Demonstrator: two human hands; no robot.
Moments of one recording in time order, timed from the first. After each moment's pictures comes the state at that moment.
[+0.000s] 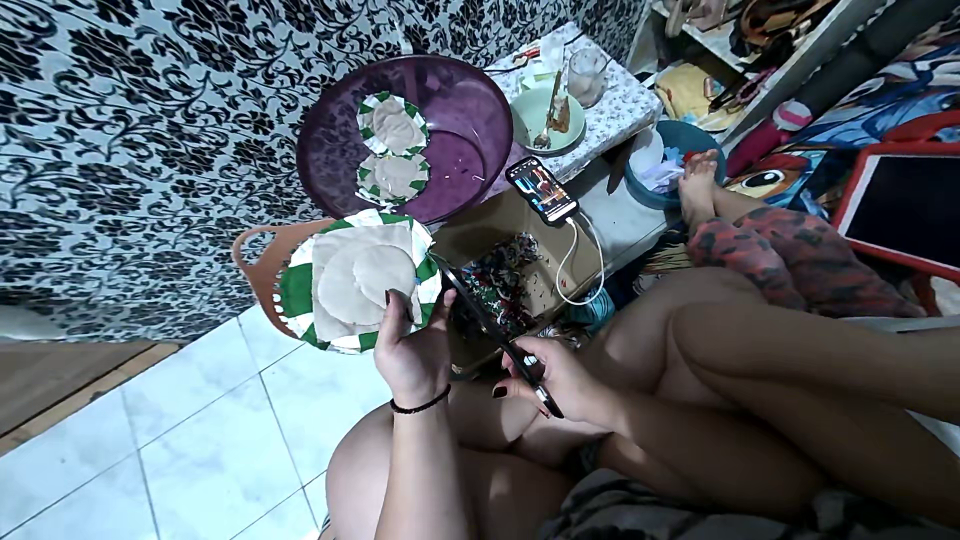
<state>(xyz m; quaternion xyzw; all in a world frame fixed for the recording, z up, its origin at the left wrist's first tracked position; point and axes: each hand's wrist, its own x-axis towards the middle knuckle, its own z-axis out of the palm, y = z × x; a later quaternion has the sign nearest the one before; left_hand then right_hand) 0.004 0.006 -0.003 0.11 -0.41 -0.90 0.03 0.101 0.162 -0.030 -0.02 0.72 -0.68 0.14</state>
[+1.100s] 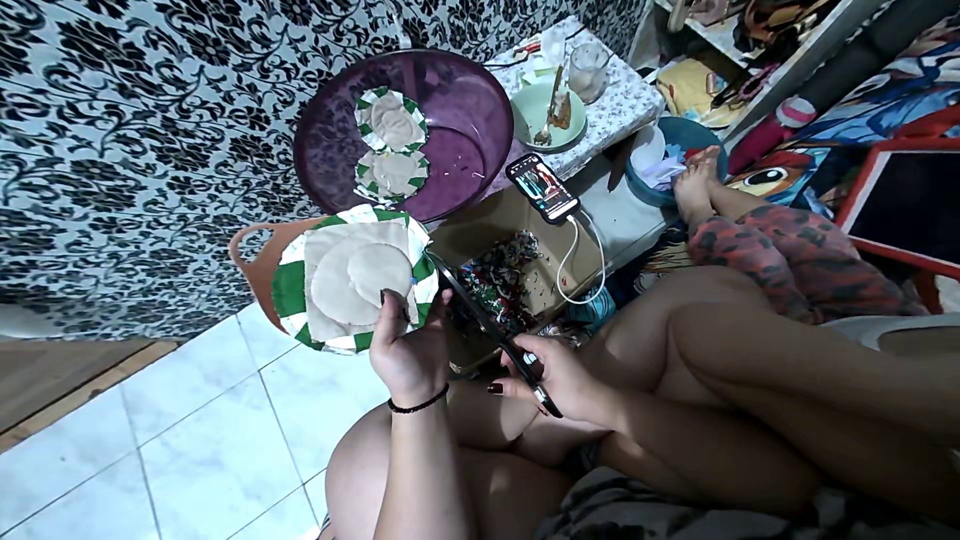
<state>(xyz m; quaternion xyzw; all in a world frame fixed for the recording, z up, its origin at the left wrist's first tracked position) 0.001 0.004 -0.006 0.11 -0.42 -0.90 0.04 0.098 0.161 -0.027 -0.01 0.74 -0.65 0.15</state>
